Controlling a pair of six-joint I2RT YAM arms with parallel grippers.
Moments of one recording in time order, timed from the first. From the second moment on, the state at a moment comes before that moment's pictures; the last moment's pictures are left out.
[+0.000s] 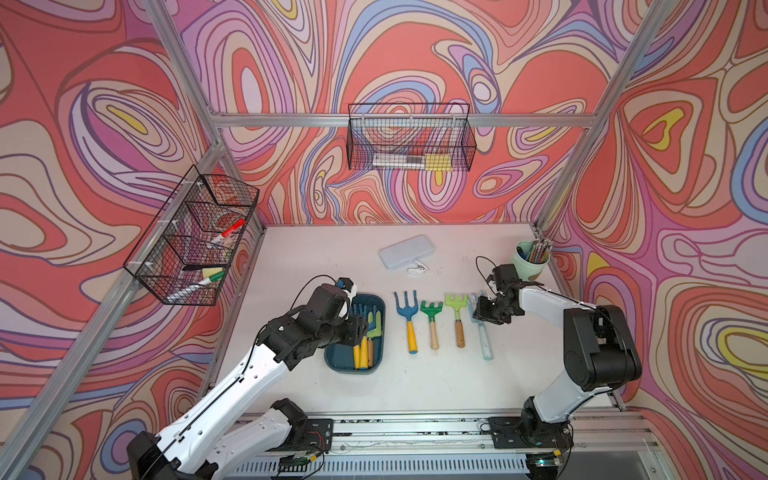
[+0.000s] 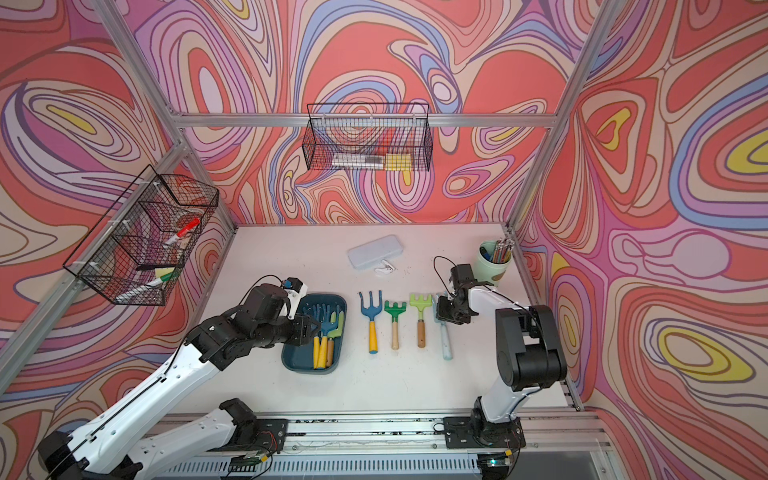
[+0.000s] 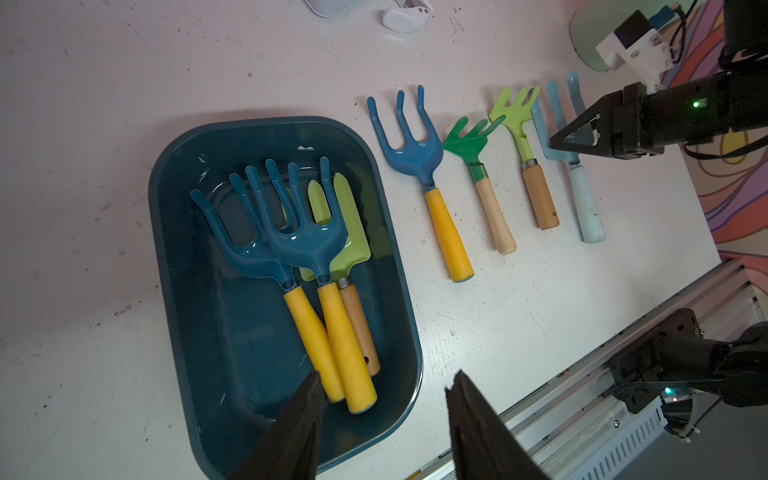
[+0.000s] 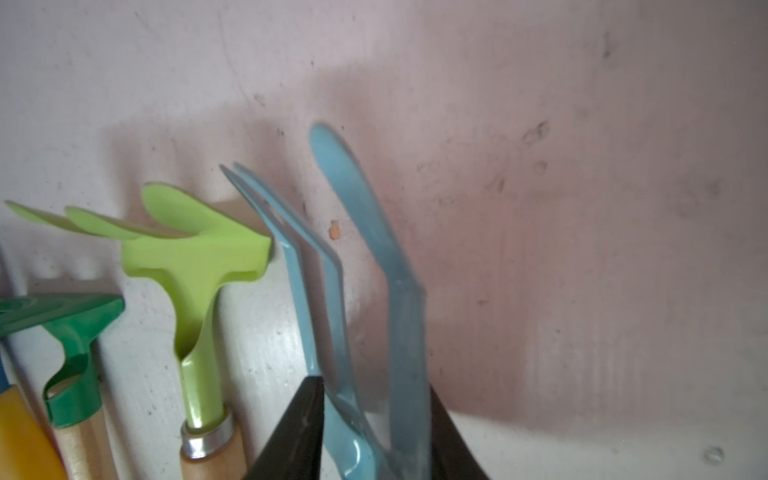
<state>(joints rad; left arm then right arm) -0.61 0.96 0.93 -0.84 0.06 -0.42 0.07 1.66 0.92 -0.55 -0.18 0.25</state>
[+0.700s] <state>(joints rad) -0.61 0.96 0.93 -0.84 0.06 -0.42 0.01 1.66 0.91 -0.53 -0.19 0.29</state>
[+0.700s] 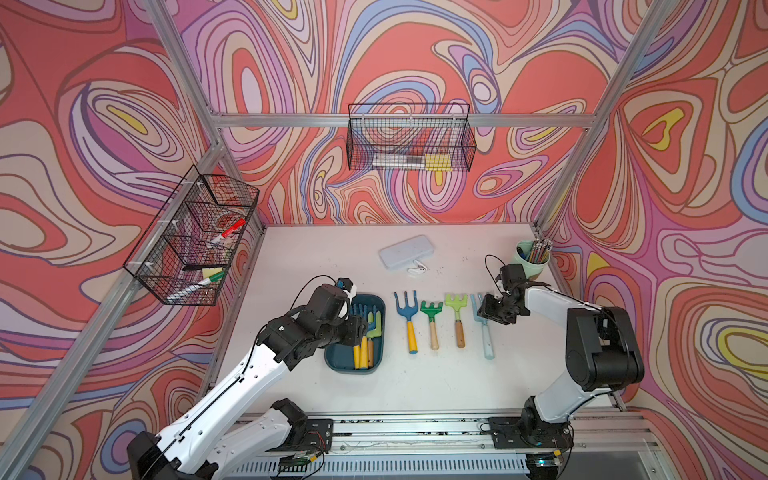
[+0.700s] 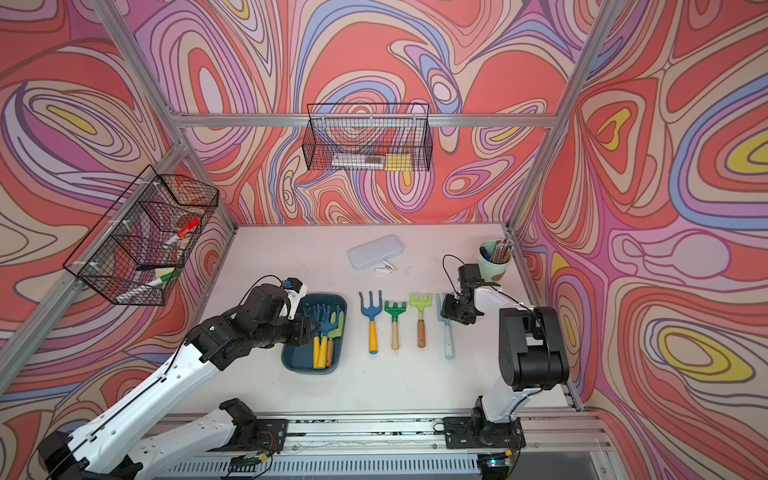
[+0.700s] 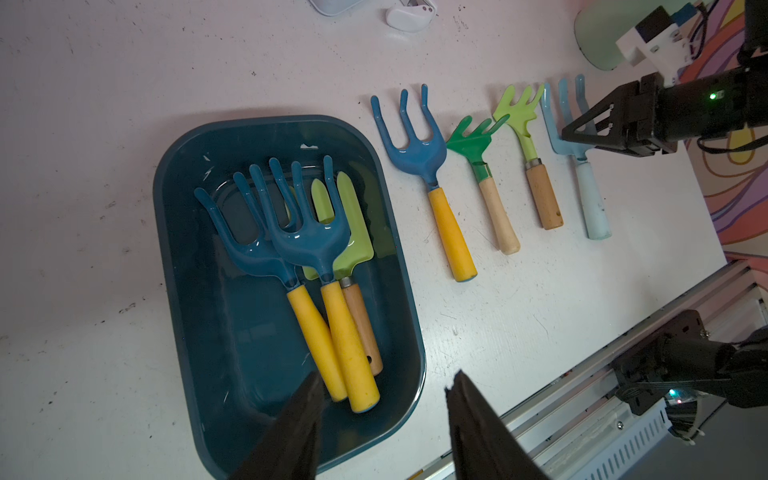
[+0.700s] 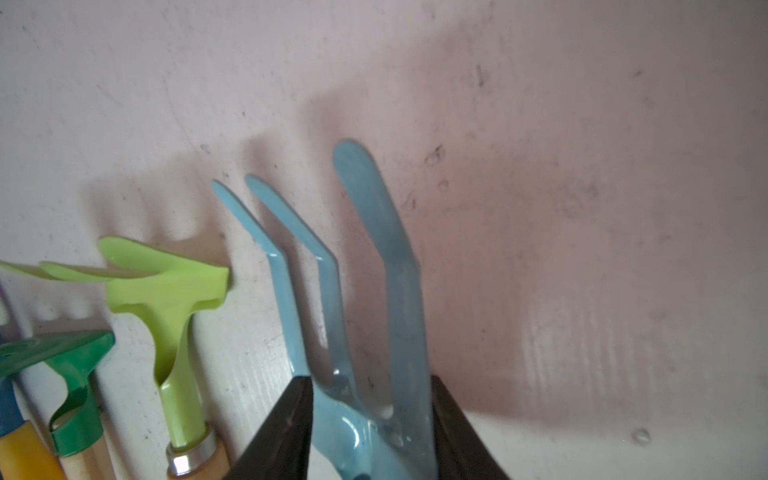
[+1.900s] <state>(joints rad) -0.61 0.96 0.93 -0.85 0.05 -0.42 -0.03 1.68 0.93 -0.53 -0.23 0.30</state>
